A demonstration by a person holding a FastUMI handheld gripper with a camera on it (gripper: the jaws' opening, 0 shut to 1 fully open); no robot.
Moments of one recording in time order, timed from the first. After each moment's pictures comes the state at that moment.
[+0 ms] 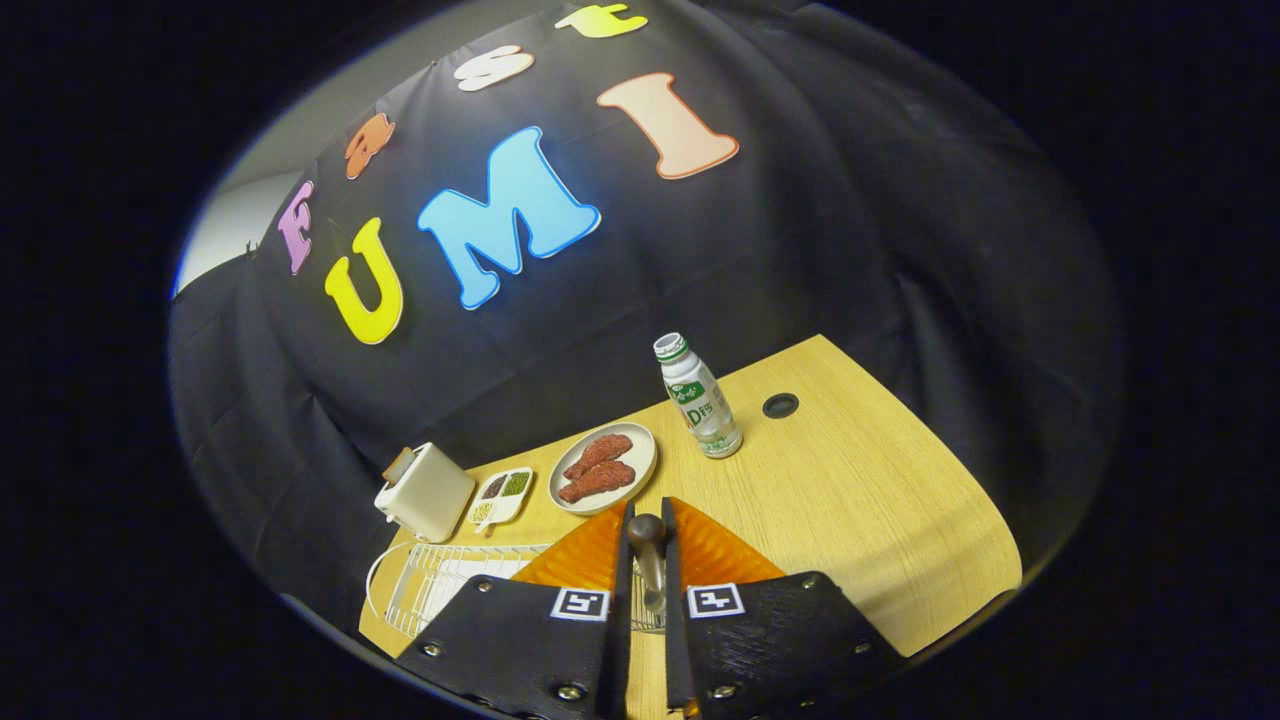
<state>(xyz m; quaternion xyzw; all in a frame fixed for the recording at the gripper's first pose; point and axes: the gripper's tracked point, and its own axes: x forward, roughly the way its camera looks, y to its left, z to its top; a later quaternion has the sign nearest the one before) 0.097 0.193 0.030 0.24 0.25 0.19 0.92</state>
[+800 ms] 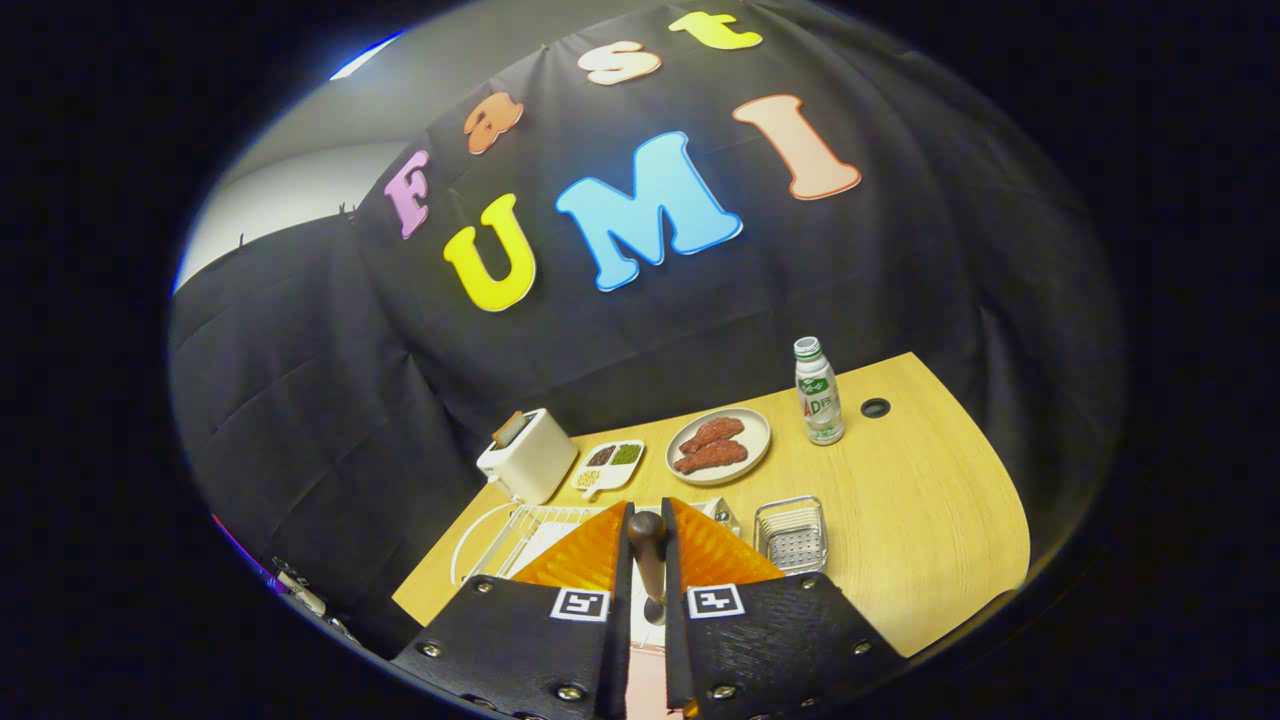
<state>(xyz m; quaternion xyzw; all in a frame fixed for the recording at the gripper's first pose) -0.027 0.272 0.091 0.19 0.24 0.32 0.90</state>
